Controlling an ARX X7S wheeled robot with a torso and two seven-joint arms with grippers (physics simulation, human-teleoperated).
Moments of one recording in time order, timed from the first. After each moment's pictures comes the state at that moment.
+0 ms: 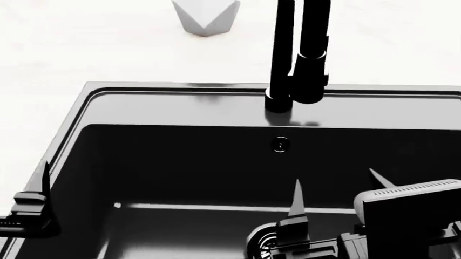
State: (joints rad) left arm -0.29 -0.39 -0.09 0.70 -0.59 -0.94 -0.29; right arm 0.31 0.71 -0.16 -0.66 0.90 0.72 0.48
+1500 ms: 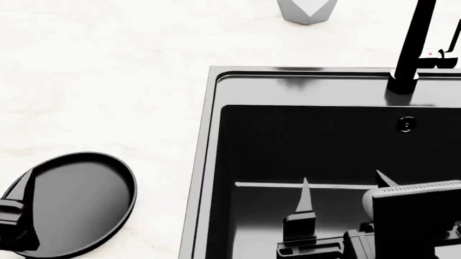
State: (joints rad) left arm -0.39 -0.48 -0.29 0.83 -0.99 -1.30 -0.43; right arm 0.31 0.71 -0.15 -0.62 0.91 0.69 0.48
